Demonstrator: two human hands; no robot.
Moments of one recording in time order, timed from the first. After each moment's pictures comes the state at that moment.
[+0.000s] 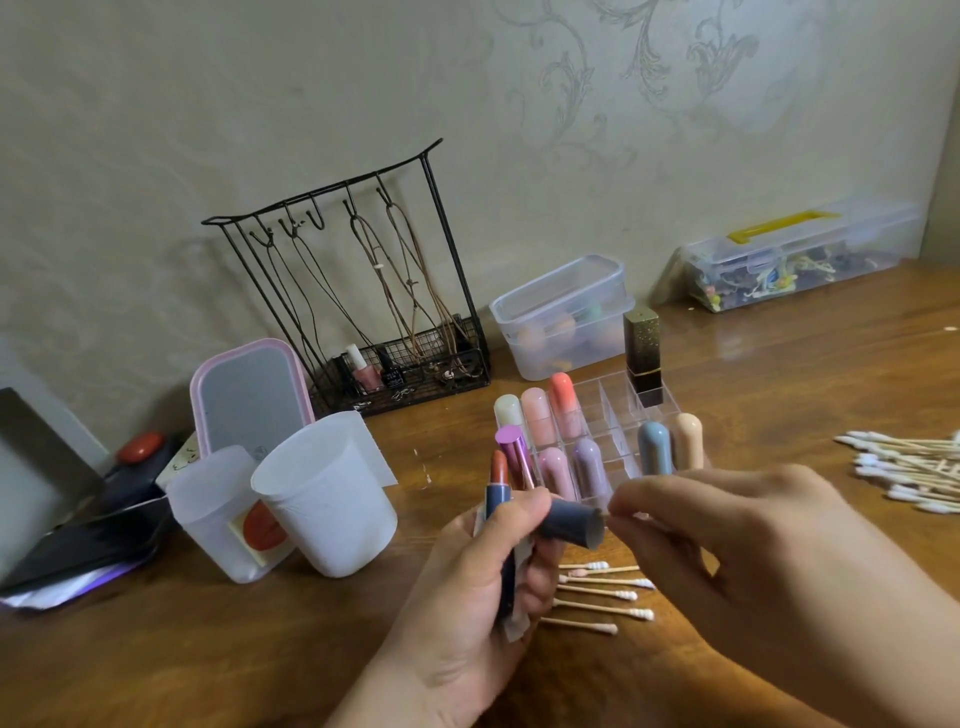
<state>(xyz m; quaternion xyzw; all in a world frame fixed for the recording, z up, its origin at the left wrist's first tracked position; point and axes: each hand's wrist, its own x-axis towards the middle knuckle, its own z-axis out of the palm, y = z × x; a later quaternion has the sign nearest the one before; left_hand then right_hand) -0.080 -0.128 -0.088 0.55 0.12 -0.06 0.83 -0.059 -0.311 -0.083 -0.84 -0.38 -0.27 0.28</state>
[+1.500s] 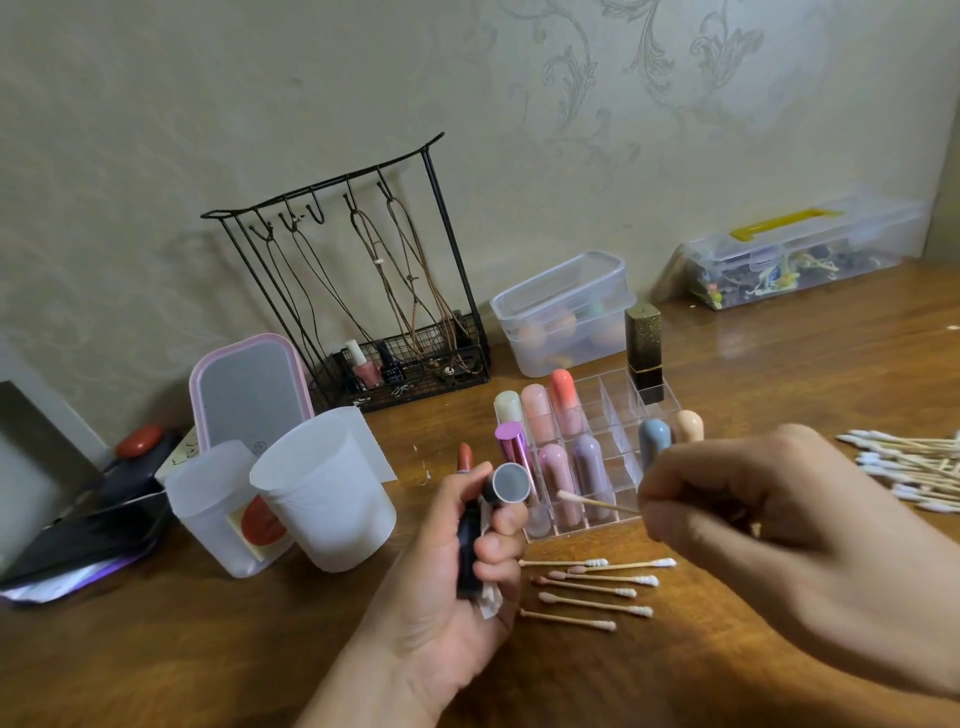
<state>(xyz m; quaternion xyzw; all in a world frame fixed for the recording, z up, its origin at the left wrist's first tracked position) -0.070 -0.117 -0.087 0.39 0.15 -0.07 0.91 -0.048 -0.324 -0.071 -0.81 -0.40 -0.11 0.42</state>
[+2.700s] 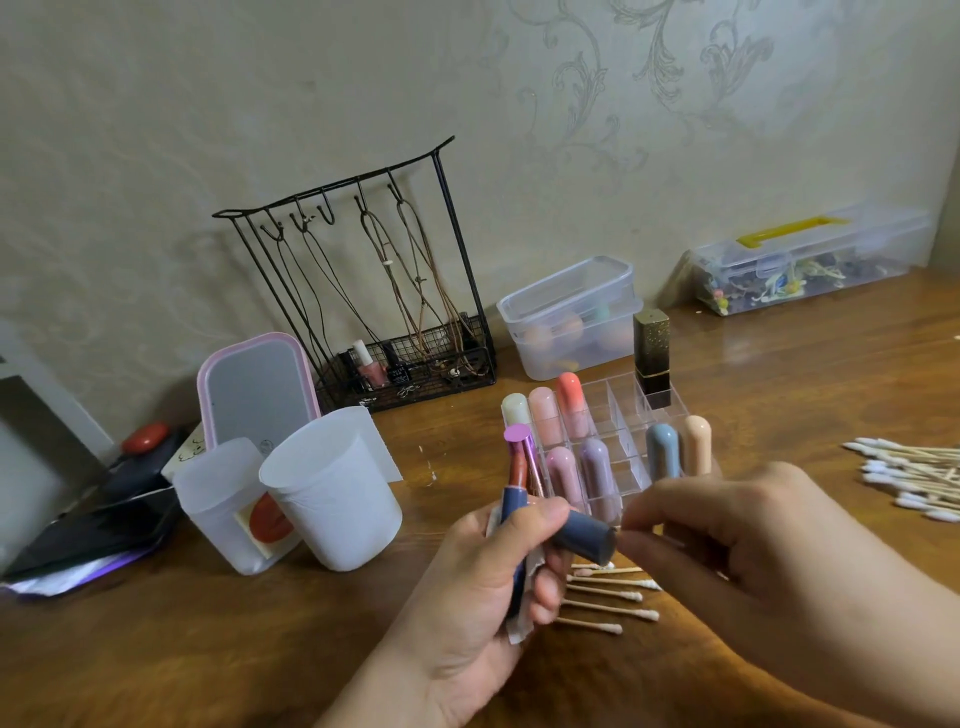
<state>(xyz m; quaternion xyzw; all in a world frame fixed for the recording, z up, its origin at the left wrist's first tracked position) -0.081 -0.124 -0.088 0.56 0.12 -0.09 0.81 -0.054 -0.314 -0.082 -0.86 -0.36 -0.12 0.35</state>
